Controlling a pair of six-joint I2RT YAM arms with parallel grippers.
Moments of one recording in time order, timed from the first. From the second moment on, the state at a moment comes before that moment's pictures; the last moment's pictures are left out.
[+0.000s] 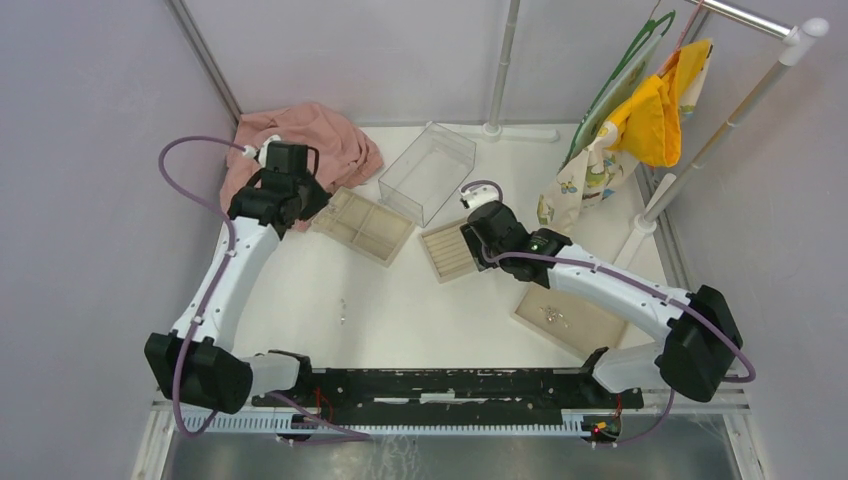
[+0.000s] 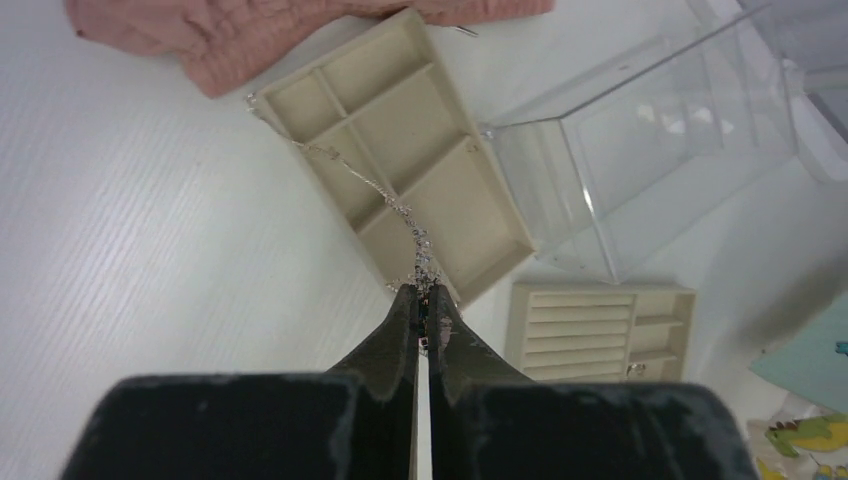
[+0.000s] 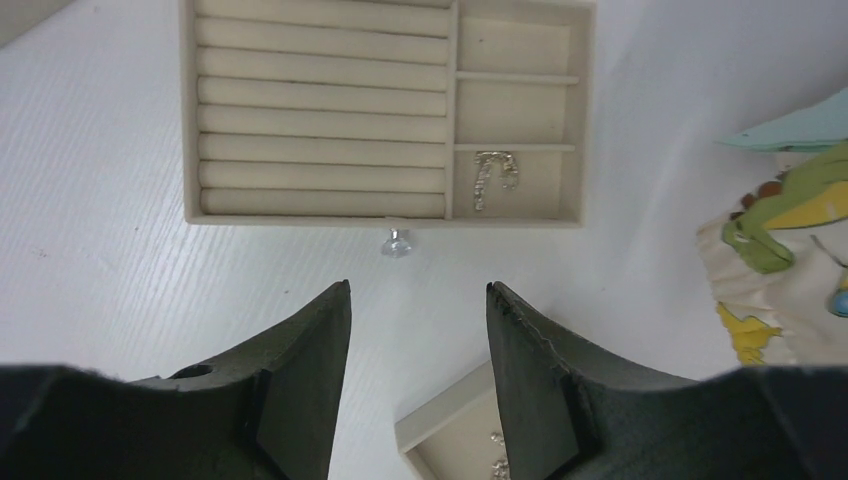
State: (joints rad) left arm -0.18 1.25 1.24 -0.77 -0.23 -0.76; right arm 0.82 1.36 1.01 -0.51 0.39 0.20
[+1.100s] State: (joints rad) left arm -0.33 1.51 1.54 -0.68 -0.07 -0.76; right arm 0.77 1.19 0.89 -0.56 0.52 0.22
